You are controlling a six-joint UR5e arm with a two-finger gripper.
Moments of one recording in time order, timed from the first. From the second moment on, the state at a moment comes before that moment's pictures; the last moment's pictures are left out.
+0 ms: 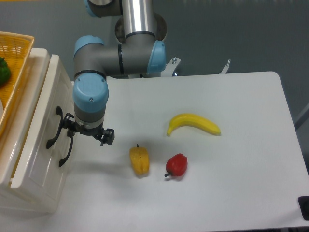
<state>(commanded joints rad) 2.12 -1.92 -1.58 -1.27 1.33 0.39</state>
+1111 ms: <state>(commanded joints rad) 2.11 -1.92 -1.58 -1.27 1.34 0.37</state>
